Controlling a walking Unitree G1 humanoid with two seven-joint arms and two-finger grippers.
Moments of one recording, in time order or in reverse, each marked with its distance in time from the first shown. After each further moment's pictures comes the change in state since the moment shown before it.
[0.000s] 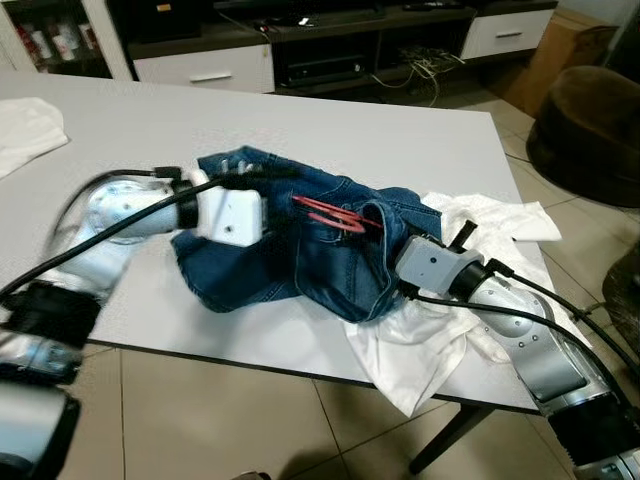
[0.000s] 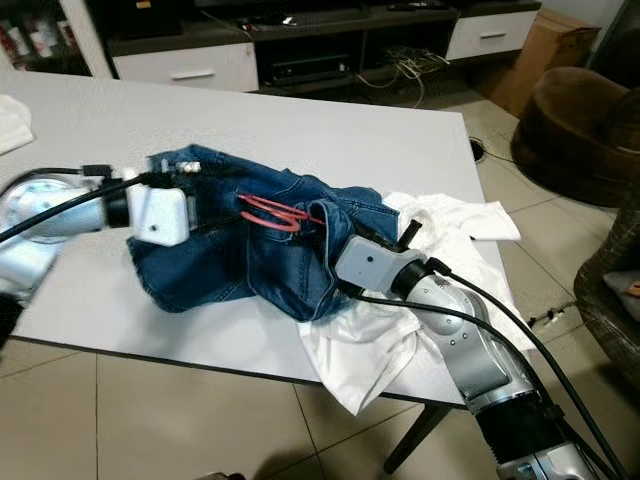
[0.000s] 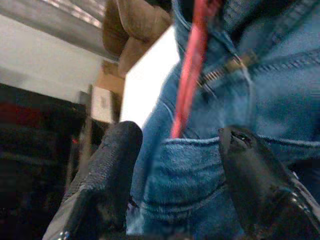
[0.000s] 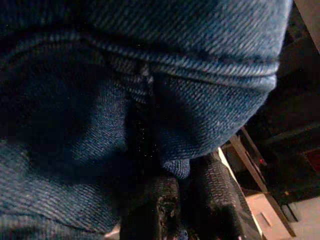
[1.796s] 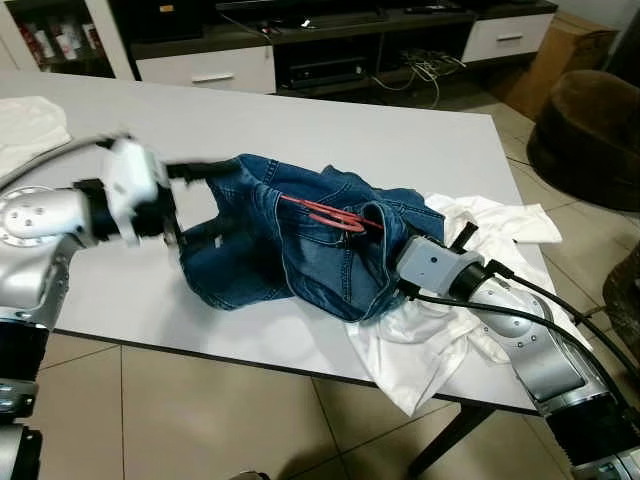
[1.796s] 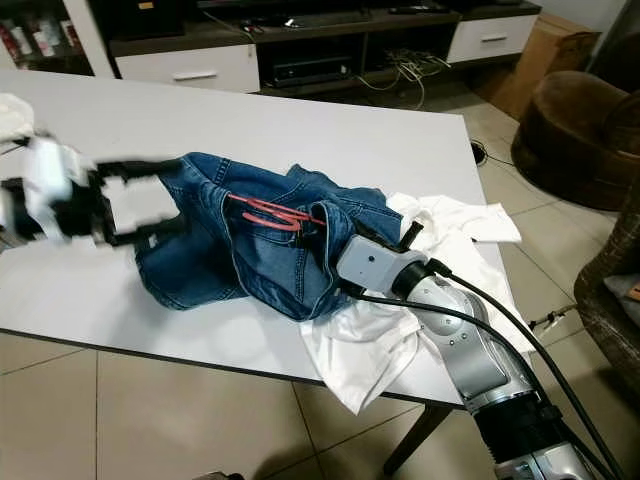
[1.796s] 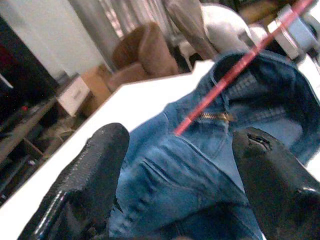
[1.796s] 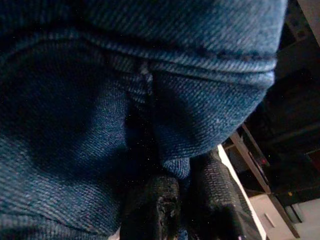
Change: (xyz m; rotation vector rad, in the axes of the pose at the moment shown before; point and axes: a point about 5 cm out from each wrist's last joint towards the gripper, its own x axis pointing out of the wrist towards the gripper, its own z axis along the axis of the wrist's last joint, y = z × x) left arm -0.060 -0.002 -0.016 -0.621 -0.231 0.154; right arm 0.001 0.003 -0.001 0.020 0.005 0.001
